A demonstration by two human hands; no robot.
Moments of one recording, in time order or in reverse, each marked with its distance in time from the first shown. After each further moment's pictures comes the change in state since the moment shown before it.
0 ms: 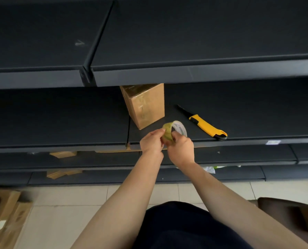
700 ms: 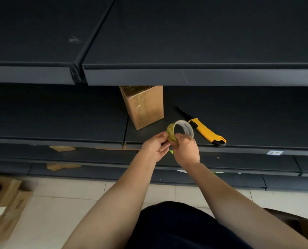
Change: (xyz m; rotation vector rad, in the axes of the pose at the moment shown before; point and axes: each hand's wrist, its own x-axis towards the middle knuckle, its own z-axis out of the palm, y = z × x) left_hand 0.019 -0.011 0.011 0.056 -0.223 -0.269; right_hand 0.025 0.042 -0.009 -0.185 -0.007 -0.241
